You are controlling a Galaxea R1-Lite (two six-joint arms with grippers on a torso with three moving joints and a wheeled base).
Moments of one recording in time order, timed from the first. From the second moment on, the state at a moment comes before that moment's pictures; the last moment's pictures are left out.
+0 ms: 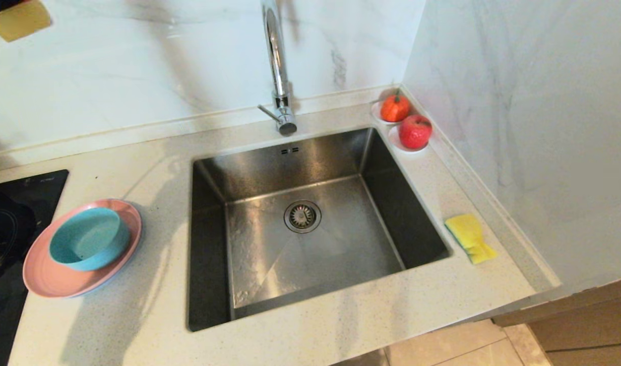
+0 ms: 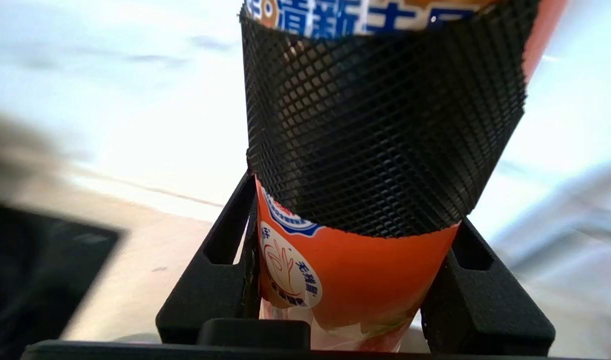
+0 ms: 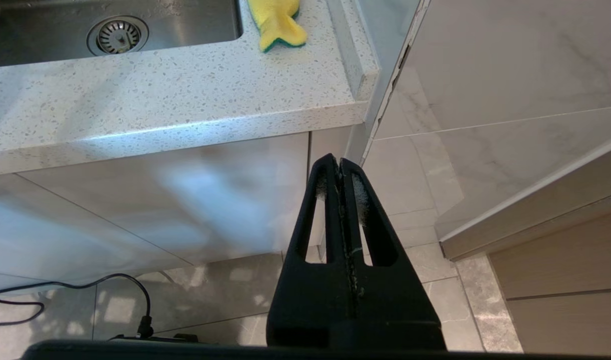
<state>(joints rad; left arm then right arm) -0.19 1.44 -1.58 -0.17 0.55 -0.17 0.00 0.00 0.00 0.00 0.01 -0.01</state>
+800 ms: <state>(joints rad) 0.17 1.54 -1.08 -0.78 0.58 -0.14 0.00 0.00 0.00 0.00 0.01 -0.01</state>
